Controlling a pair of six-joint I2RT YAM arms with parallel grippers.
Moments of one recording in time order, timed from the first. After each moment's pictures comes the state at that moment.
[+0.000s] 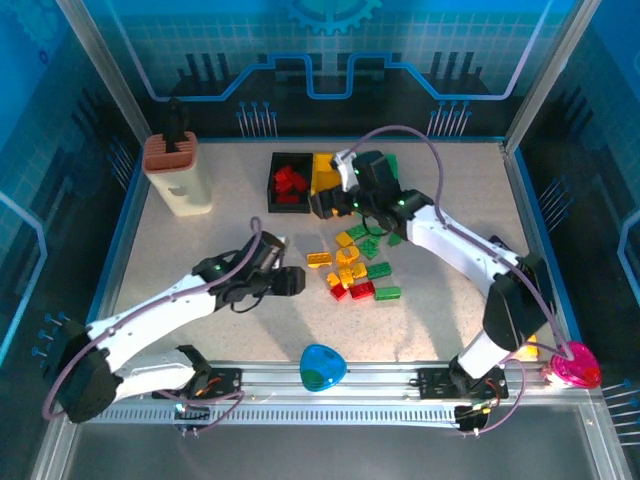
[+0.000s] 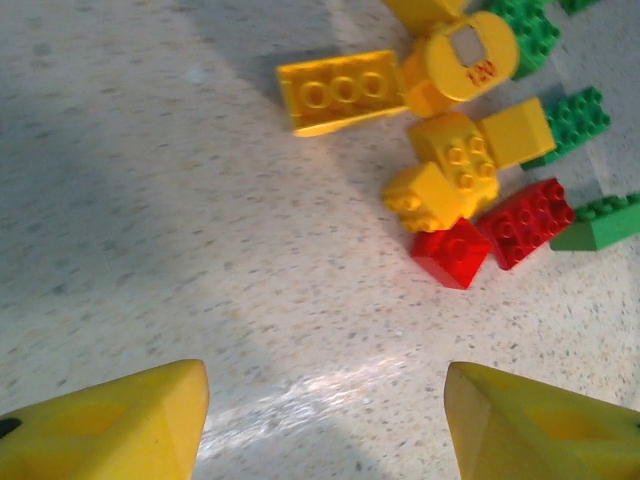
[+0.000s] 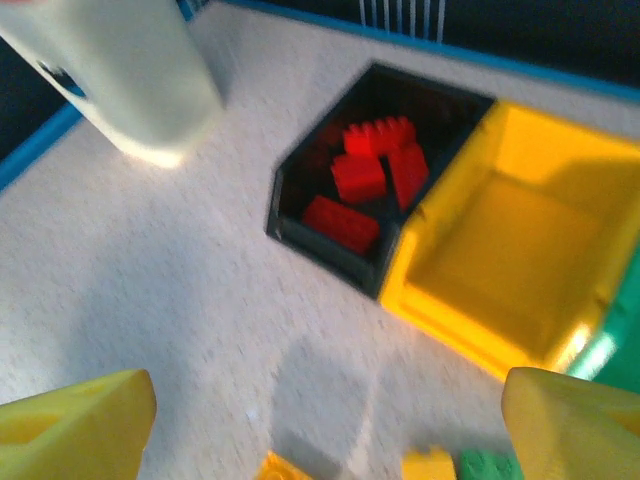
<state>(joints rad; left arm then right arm) -0.72 1.18 0.80 -0.58 0.00 -0.66 0.60 1.58 1.29 -0.32 -0.09 0.18</state>
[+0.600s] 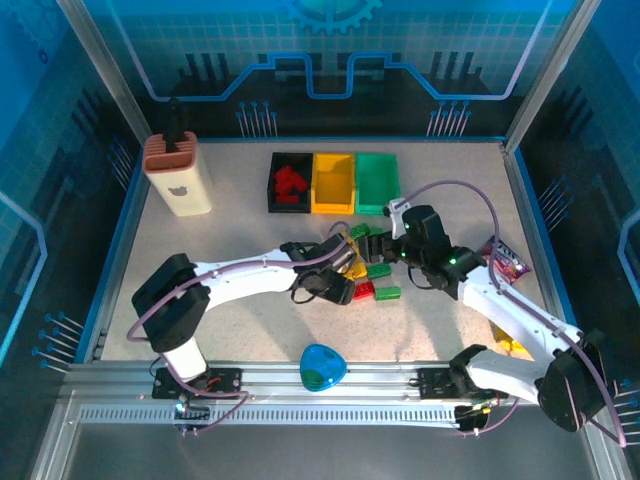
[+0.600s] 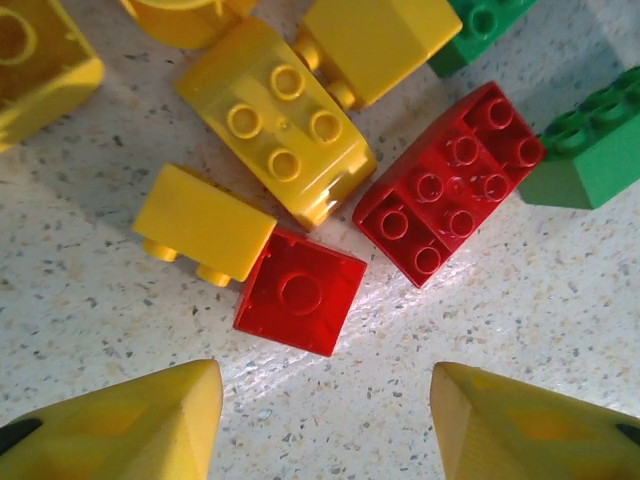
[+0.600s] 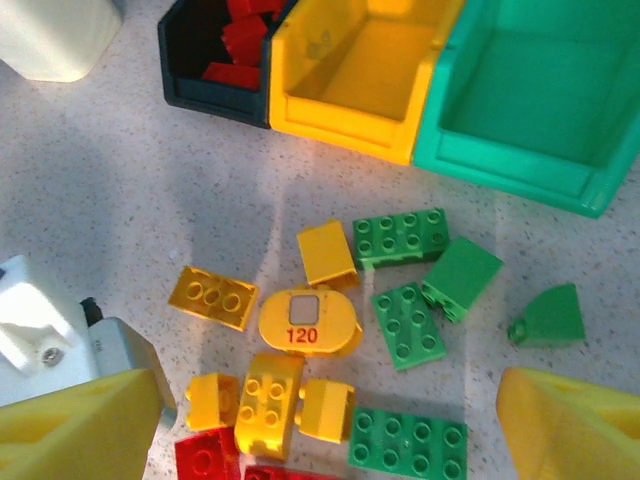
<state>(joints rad) -0.91 1.72 1.14 -0.61 0.02 -0.56 0.53 1.10 0.78 -0.33 -0.03 0.25</state>
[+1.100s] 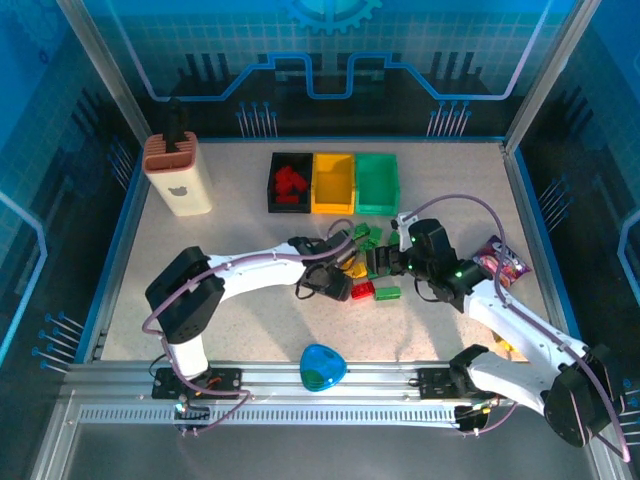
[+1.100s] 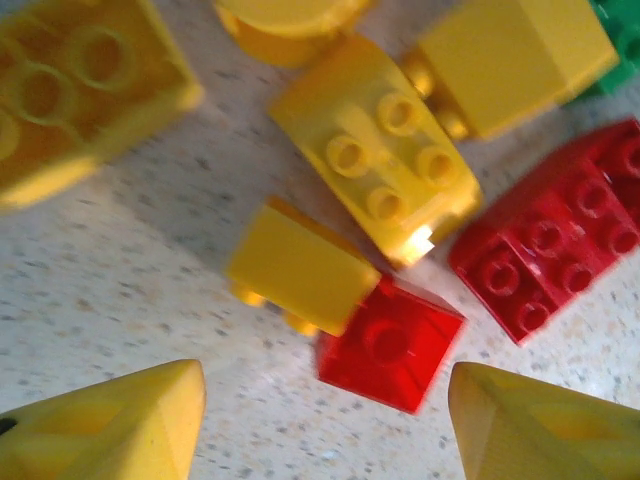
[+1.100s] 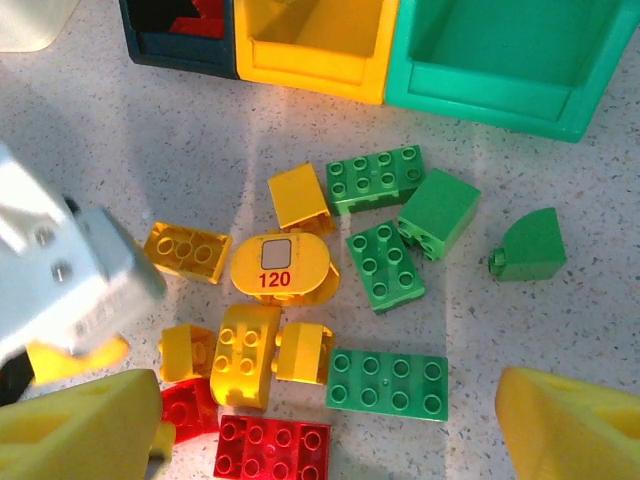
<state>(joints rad) -0.86 1.79 1.19 -0.67 -0.05 -0.56 0.52 1.02 0.68 -0.34 -0.02 0.28</state>
